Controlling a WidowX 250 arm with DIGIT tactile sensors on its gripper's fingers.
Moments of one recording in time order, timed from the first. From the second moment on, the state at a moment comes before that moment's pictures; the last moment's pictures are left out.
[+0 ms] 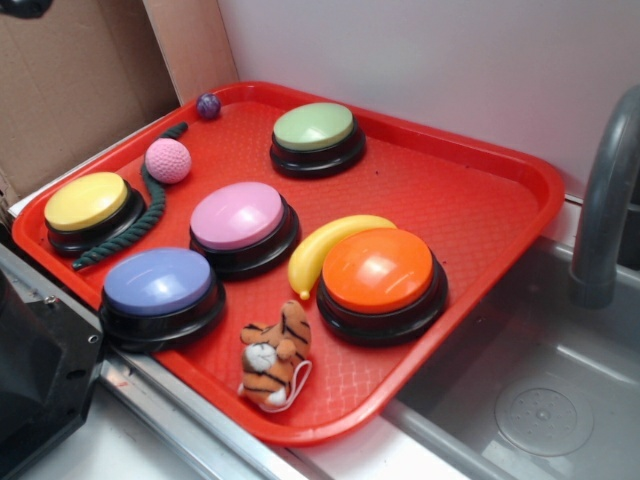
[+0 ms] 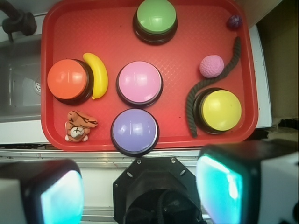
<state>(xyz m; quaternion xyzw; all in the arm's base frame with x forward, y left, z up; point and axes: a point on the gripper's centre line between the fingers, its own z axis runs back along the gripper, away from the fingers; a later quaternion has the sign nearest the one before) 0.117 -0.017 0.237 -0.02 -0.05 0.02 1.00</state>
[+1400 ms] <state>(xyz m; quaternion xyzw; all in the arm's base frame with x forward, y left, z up) 0.187 0.101 0.133 0.03 -0.07 0.38 0.92</state>
